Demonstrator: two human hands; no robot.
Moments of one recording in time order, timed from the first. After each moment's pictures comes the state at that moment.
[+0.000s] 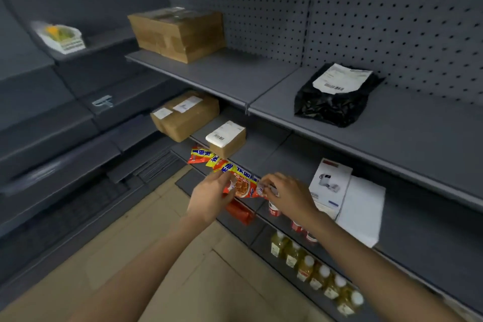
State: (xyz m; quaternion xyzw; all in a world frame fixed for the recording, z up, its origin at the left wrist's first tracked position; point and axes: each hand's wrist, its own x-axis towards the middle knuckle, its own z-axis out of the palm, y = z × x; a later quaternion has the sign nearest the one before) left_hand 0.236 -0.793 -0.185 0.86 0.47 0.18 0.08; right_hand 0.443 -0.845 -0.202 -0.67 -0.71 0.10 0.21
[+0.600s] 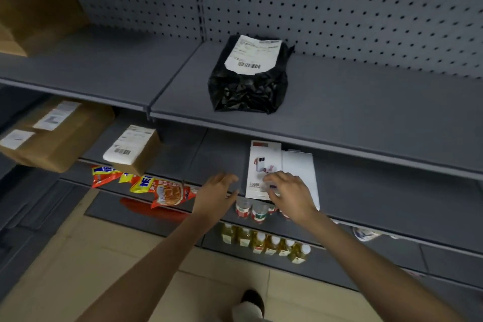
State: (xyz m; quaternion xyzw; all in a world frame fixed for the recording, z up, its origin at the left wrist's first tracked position) left_hand 0.383 -0.750 -0.263 0.93 0.29 0.11 0.22; right_hand 0.548 -0.888 -0.273 -0.82 -0.55 0.01 0.16
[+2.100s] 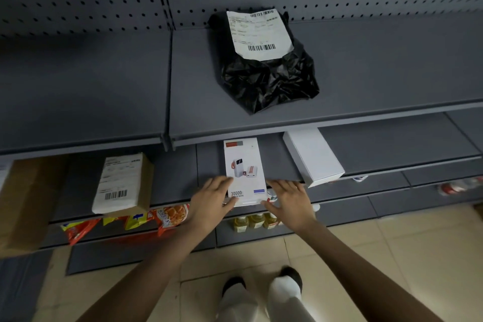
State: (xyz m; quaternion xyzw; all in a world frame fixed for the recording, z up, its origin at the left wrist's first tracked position) left_hand 0.349 -0.624 -0.305 0.99 0.08 0.00 0.13; right_hand 0.446 -0.830 -0.338 -0.92 -0.37 -0.08 0.12
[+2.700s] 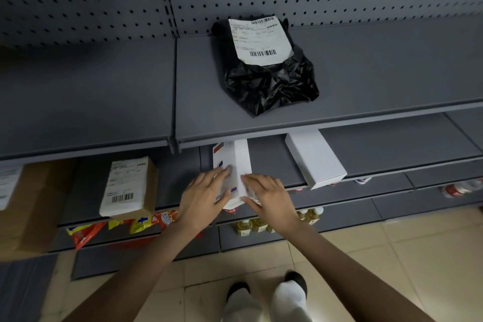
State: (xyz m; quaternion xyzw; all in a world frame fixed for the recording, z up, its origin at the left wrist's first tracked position) left_hand 0.339 -0.602 -0.281 0.99 0.06 0.09 0.12; right_hand 0.426 -0.781 -0.310 -0.85 -0.46 -0.13 0.21
